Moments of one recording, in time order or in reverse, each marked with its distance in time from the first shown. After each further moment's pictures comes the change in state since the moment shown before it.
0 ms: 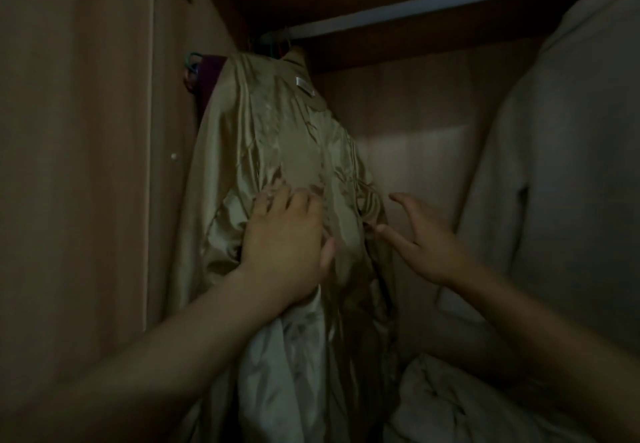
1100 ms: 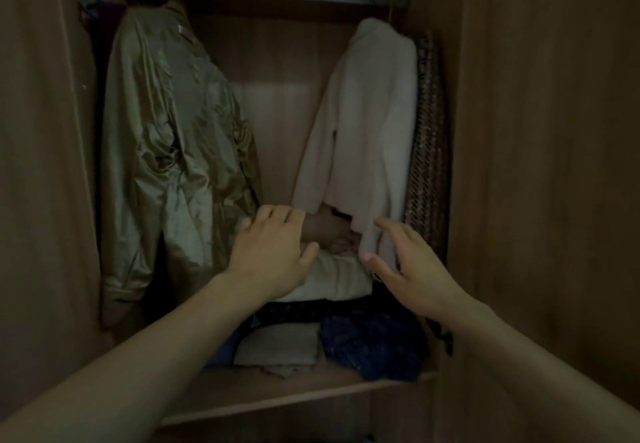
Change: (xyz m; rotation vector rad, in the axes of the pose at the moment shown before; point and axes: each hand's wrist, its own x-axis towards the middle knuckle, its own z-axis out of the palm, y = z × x) left_hand -0.214 0.124 -0.205 -0.619 -0.272 0.186; right_hand -0.343 -0.157 -0.251 -0.138 -0.154 0.371
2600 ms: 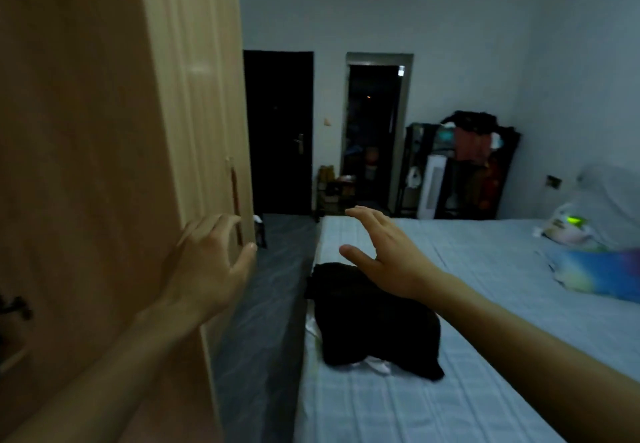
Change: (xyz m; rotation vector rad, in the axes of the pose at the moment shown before) left_hand -0.157 0.324 -0.020 -1.058 -0.157 0.825; right_hand -0.409 -0.151 -0.264 -0.850 0.209 1.031
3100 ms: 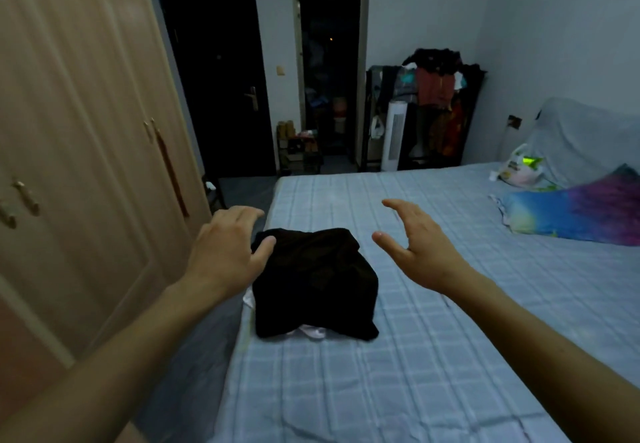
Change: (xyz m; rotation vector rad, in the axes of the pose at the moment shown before) left_hand 0.048 0.196 0.202 -0.010 -0.251 0.147; right_hand -0.092 0.270 -0.067 0.049 0.067 0.295
